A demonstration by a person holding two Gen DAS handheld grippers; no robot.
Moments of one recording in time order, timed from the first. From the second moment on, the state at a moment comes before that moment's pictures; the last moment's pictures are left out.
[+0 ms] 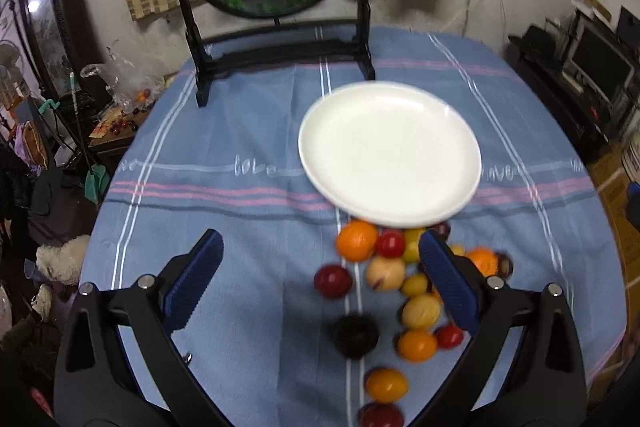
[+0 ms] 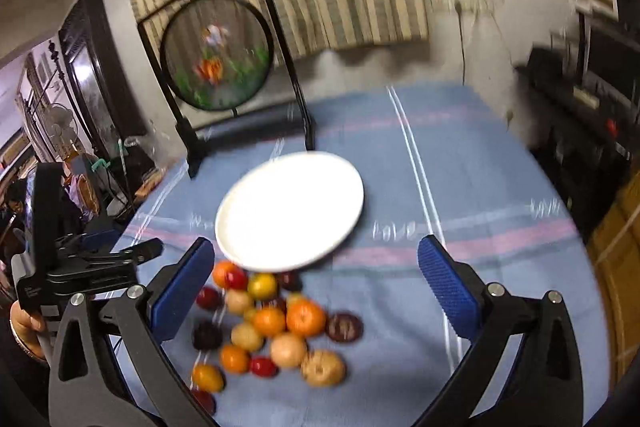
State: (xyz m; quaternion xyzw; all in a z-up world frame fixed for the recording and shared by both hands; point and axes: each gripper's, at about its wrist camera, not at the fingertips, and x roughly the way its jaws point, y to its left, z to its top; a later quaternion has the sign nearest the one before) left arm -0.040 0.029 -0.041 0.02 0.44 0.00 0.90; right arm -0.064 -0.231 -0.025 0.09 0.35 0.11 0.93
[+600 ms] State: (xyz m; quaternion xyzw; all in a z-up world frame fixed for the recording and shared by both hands) left arm -0.143 -0.005 -0.146 0.05 0.55 -0.14 0.82; right arm -0.106 -0.204 -0.119 0.01 0.51 0.18 0.84
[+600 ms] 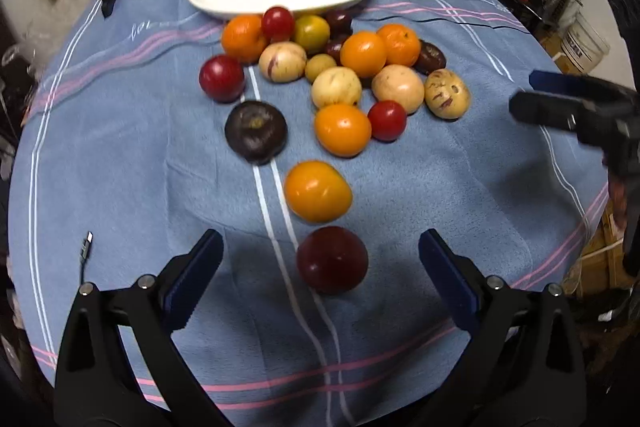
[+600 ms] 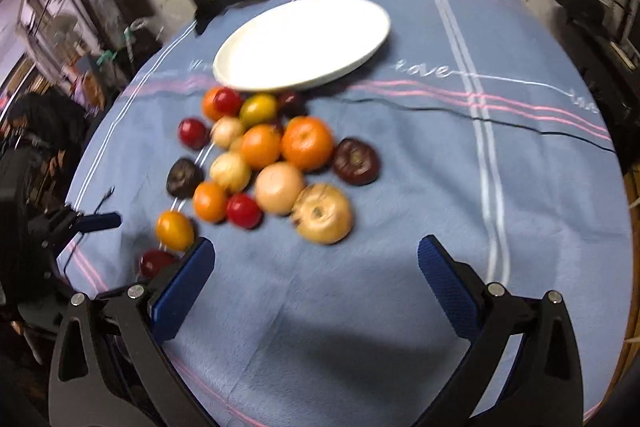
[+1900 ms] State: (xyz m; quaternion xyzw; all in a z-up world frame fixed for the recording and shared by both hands) left arm -0.119 0.099 -0.107 -0.02 0.51 -0.07 0.86; right arm -0.093 -0.061 -0.174 -0.06 0.57 0.28 0.77
